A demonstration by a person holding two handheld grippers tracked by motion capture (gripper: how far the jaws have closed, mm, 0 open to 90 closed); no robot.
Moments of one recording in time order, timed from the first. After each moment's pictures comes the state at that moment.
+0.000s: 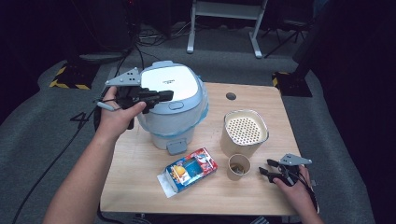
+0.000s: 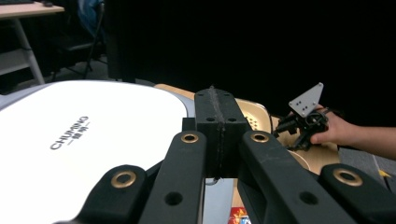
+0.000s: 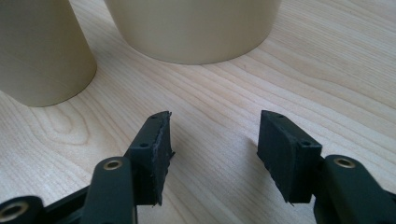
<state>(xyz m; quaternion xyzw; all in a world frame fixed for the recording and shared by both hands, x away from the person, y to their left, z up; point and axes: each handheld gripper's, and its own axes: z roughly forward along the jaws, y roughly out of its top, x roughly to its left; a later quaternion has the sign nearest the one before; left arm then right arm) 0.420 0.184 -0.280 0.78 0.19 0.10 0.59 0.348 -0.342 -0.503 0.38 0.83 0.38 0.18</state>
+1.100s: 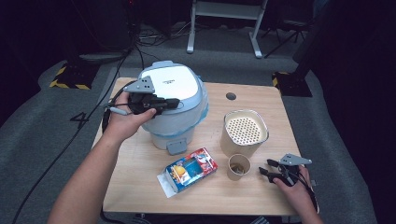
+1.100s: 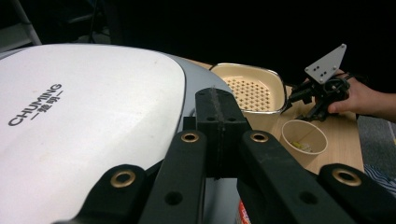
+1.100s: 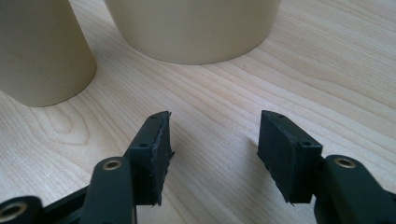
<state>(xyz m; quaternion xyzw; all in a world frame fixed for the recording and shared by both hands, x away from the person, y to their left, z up) 0.421 0.166 -0.294 0.81 0.20 0.11 0.54 0.348 -0.342 -0.503 0.38 0.83 0.38 0.18</state>
